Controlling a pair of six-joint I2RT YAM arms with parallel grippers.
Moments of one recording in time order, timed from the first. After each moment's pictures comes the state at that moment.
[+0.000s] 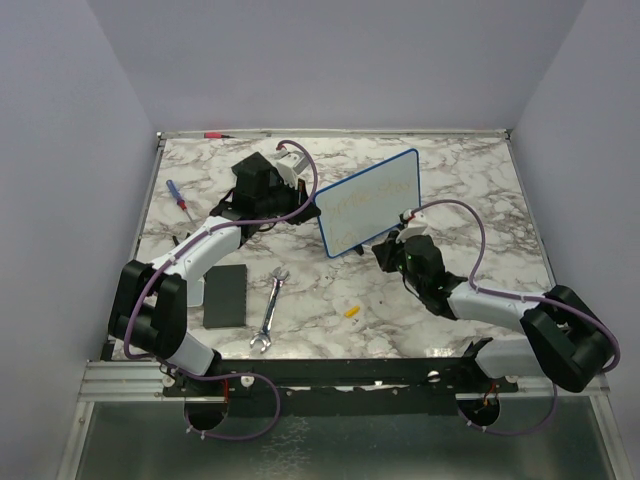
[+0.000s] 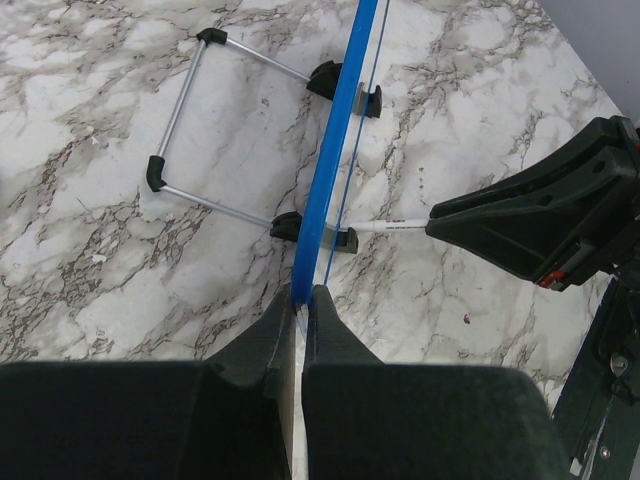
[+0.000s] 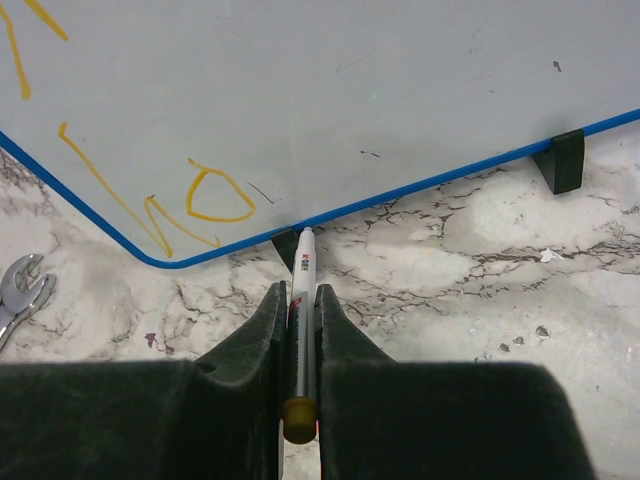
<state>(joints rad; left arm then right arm) -0.40 1.51 1.04 0.01 0.59 -0.16 0.66 1.31 0.41 0.53 0.23 0.40</state>
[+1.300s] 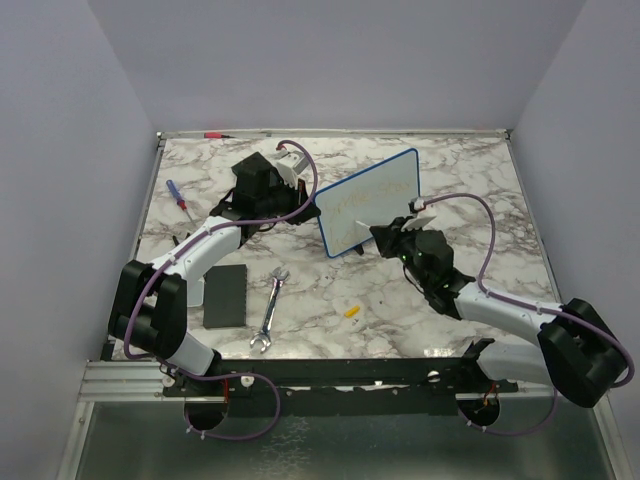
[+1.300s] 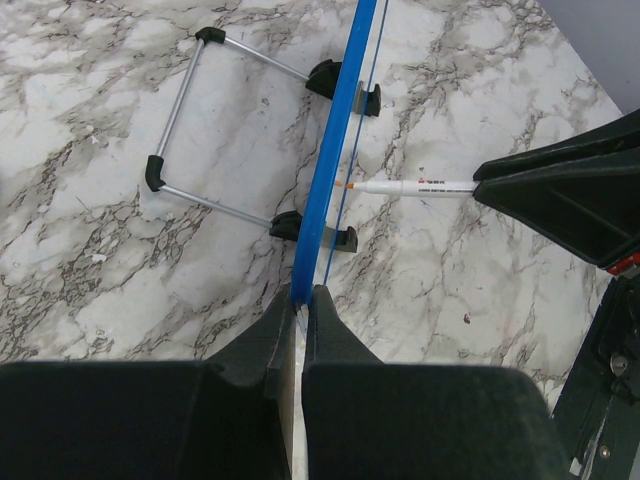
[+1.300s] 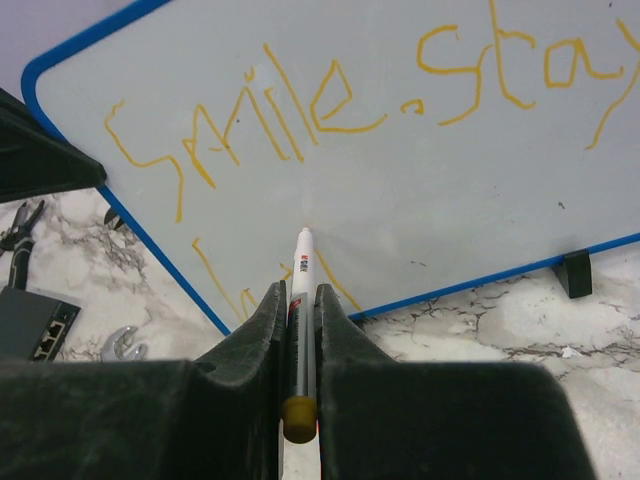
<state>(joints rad) -0.40 1.51 1.04 0.00 0.59 -0.16 0.66 1.22 0.45 0.60 0.23 0.38</state>
